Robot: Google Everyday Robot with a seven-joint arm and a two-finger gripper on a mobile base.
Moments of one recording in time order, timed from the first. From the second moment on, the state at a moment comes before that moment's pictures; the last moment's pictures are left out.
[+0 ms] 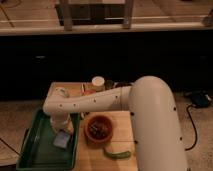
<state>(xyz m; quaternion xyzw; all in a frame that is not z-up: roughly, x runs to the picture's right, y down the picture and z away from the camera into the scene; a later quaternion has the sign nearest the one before) -0.245 0.216 0.787 -0.23 -0.30 -0.61 0.70</state>
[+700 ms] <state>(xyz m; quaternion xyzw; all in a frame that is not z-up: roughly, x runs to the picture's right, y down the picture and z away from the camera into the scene) -0.323 0.248 0.765 -0.22 -0.34 -0.67 0.62</state>
